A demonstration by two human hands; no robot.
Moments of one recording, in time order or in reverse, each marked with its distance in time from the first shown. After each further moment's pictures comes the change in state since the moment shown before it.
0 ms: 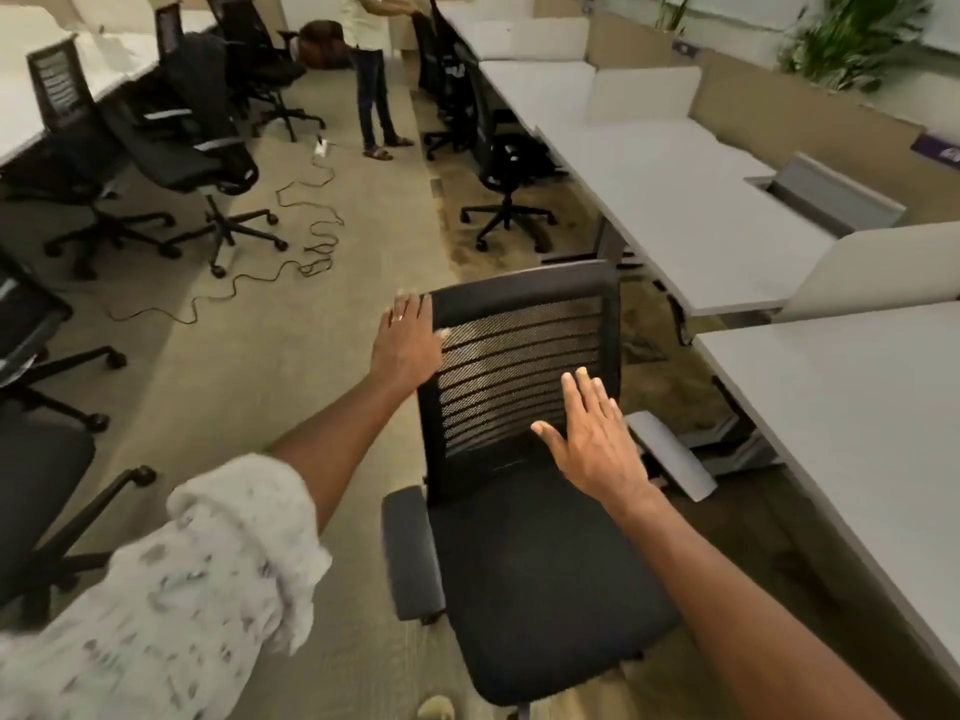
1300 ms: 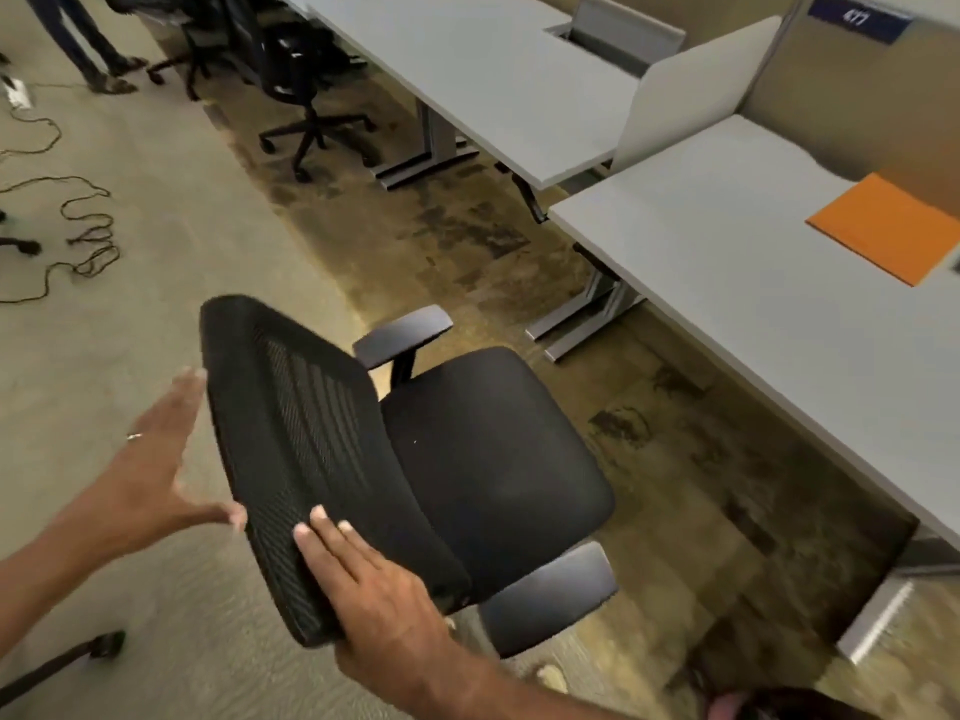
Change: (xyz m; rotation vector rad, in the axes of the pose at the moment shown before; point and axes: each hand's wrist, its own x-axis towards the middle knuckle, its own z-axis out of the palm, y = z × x) left_hand -0.108 -0.155 -0.007 -0.289 -0.430 0.390; right_hand -0.158 -0.190 0.083 0.566 -0.114 -0.159
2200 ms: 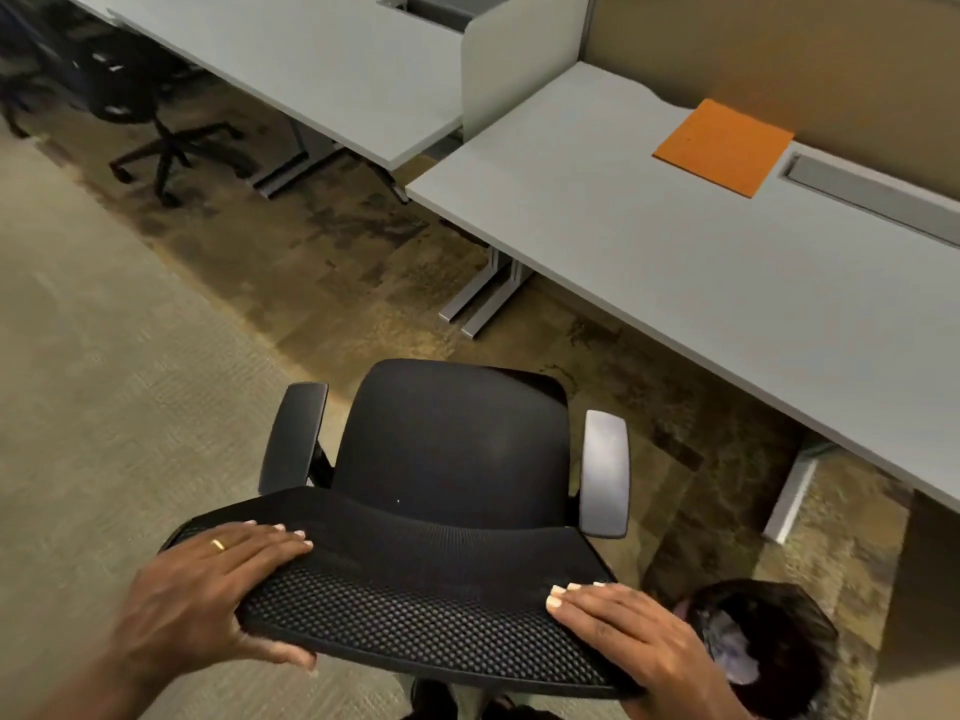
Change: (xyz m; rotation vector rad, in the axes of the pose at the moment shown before) left_hand -0.024 0.194 0.104 0.412 -0.120 0.599; right_hand -0.309 0.092 -0.144 -0.411 0.328 0.227
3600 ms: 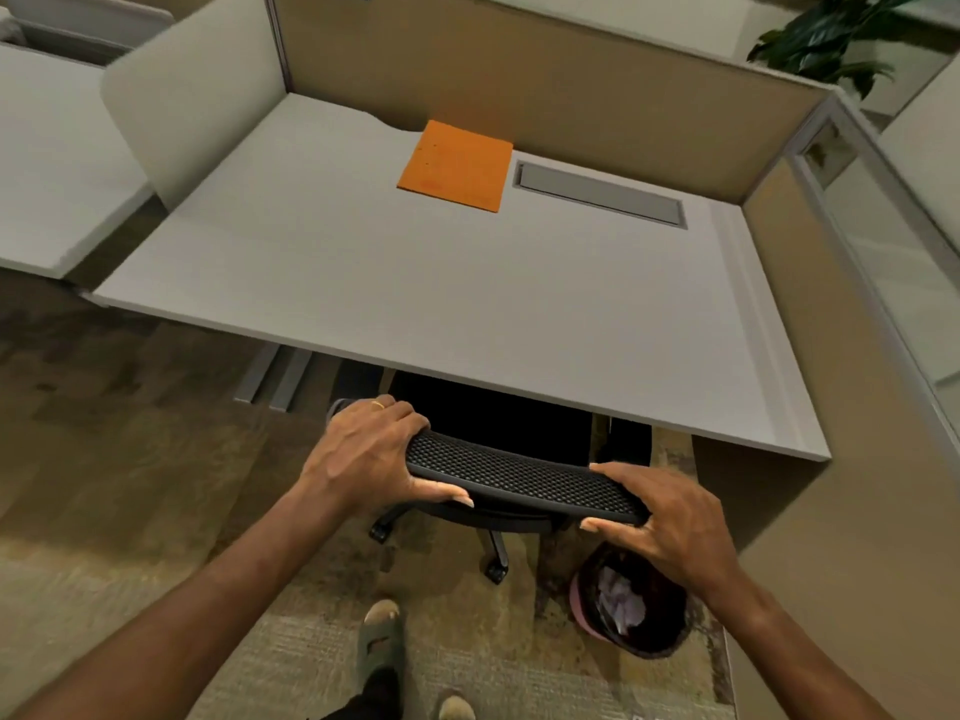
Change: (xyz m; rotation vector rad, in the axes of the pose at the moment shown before) left_hand 0.407 0.184 -0.029 -0.001 0.102 0.470; right_hand -0.021 0.177 -0.116 -0.353 0.201 0.839
